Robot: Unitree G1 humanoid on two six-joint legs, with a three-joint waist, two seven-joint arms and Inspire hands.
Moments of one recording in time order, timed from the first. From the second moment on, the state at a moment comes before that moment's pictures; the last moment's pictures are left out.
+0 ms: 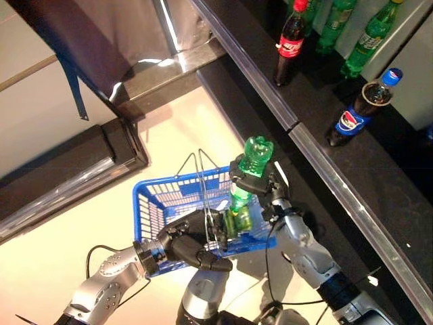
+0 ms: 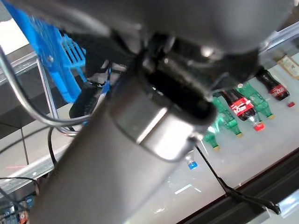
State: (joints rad) left arm 0.09 0.69 -0.27 -0.16 -0.87 0.14 -0.65; right arm -0.30 -0.32 0.49 0.15 0.62 -0.14 -0.29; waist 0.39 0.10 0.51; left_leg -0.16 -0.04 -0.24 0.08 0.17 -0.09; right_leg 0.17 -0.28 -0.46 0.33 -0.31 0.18
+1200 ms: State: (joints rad) left arm 0.07 0.67 -0.31 -0.17 -0.88 0.14 -0.71; right arm -0.38 -0.19 0.56 0.59 0.60 -0.17 -0.33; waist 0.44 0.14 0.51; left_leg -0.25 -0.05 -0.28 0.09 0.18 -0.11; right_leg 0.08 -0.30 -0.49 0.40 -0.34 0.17
